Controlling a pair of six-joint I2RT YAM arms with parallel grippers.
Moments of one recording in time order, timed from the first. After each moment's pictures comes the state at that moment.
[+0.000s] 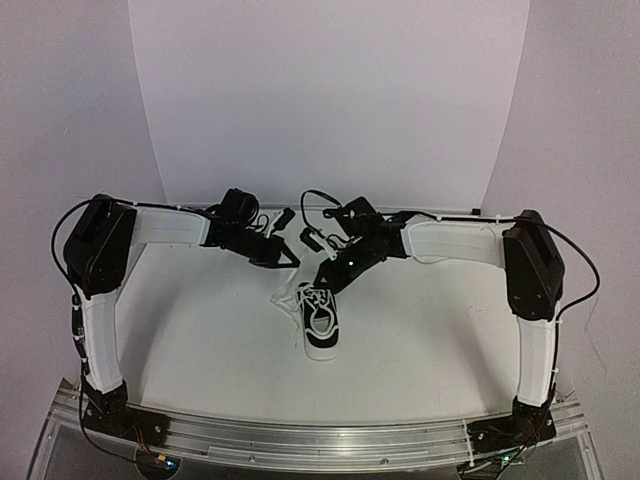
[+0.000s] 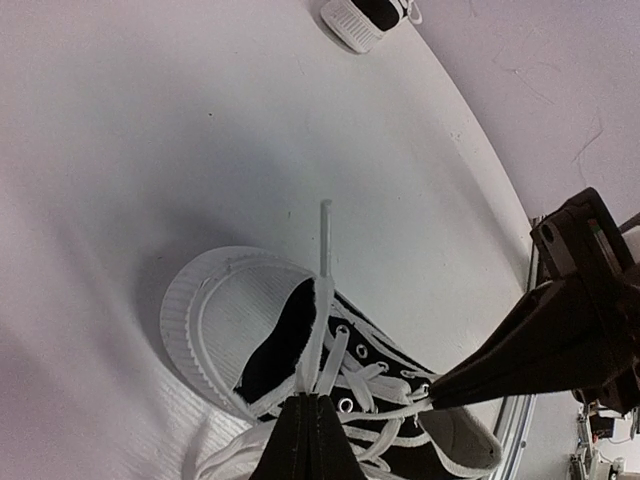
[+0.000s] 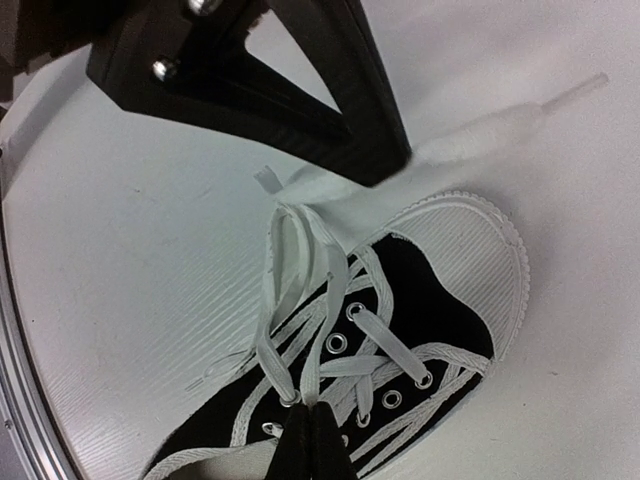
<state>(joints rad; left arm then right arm) -0.53 2.00 1.39 -0.19 0.72 -0.19 0.79 2.06 1.61 -0.49 -0.32 -0.03</state>
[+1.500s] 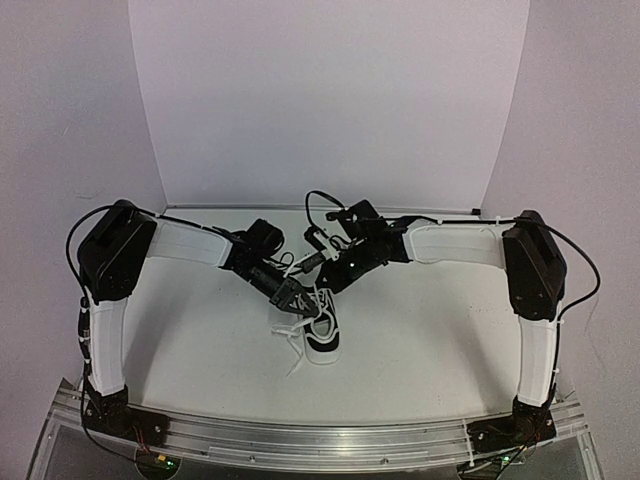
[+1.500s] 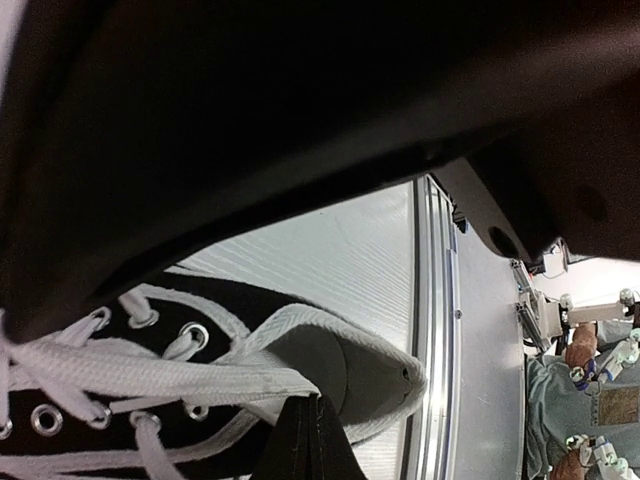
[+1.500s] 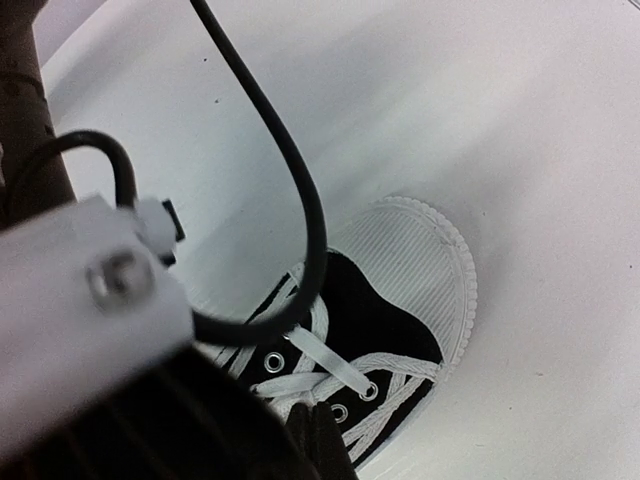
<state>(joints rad) -0.68 2.05 1.34 -0.33 1.05 0.07 0.77 2.05 1.55 -0.40 -0.28 0.02</state>
